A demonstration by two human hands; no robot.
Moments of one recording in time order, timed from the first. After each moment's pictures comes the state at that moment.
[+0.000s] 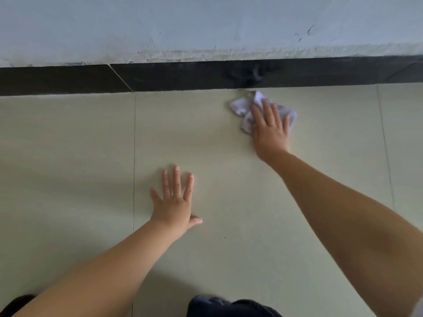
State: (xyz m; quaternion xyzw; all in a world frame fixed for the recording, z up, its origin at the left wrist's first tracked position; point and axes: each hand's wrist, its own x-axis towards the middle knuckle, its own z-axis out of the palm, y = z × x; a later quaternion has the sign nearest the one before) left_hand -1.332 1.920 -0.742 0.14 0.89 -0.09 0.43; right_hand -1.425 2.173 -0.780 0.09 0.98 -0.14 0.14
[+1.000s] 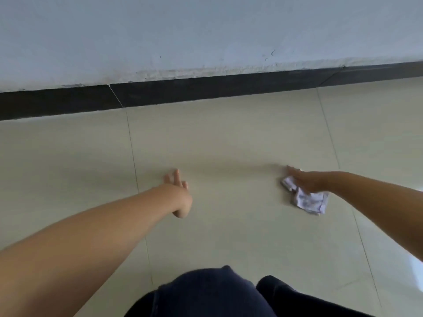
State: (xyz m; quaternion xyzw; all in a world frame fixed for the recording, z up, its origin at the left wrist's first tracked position) left_hand -1.385 1.912 -0.725 0.25 0.77 -0.20 0.56; right_hand -1.293 2.250 -0.696 -0.06 0.89 -0.02 0.46
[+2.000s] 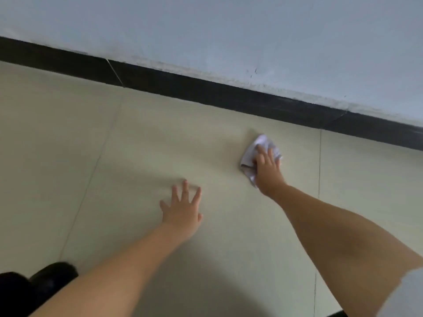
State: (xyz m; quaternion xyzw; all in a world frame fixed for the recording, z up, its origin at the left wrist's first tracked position) left_hand -1.268 2.068 -0.725 0.04 0.92 0.02 0.40; right_hand -1.364 2.306 -0.771 -0.07 0.98 -0.10 0.18
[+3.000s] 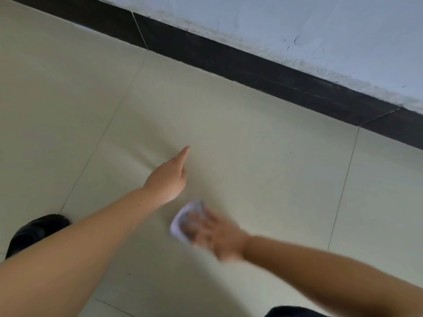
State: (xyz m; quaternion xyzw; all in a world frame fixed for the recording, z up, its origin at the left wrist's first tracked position) left_hand -1.282 2.032 -0.729 -0.10 0.93 0.24 0.25; right_hand -1.220 2.231 -0.801 -0.62 0.76 -0.06 0.15
